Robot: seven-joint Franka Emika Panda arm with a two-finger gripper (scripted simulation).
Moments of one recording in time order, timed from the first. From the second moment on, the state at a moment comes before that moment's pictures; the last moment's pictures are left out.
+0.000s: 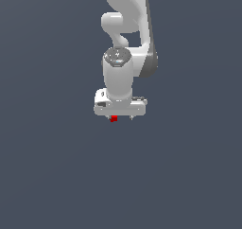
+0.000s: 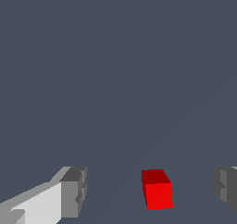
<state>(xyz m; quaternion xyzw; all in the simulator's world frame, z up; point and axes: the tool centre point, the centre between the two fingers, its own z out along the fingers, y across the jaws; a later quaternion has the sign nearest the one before) 0.000 -0.004 0.159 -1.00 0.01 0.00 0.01</state>
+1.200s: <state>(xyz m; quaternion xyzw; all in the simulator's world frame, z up) -0.064 -0.027 0.072 -1.00 -0.01 0.00 0.00</state>
